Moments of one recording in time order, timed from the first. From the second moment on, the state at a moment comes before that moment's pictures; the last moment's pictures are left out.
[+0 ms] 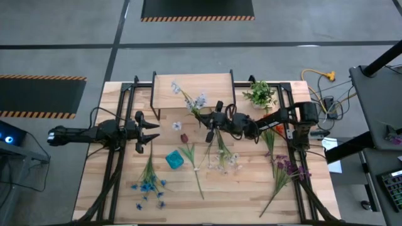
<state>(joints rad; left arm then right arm) -0.02 0.08 0.01 0.07 -0.14 -0.06 -0.07 1.87 0.79 1.20 0.22 -0.06</state>
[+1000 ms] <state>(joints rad) -0.02 0.08 0.01 0.07 -0.14 -0.06 -0.07 2.01 0.78 1.38 0.18 -0.05</state>
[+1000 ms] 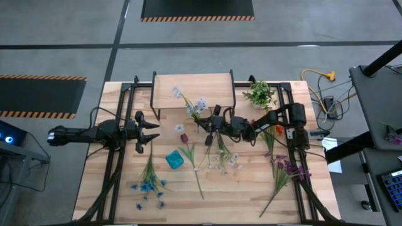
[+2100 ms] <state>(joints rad) -0.02 0.08 0.01 0.07 -0.14 -0.06 -0.06 1.89 0.78 1.16 0.18 -0.02</state>
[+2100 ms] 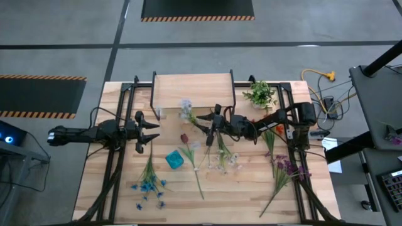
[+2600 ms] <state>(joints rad) -0.02 0.08 0.01 0.07 -0.14 -0.06 -0.05 1.77 0.78 0.89 0.18 -0.03</state>
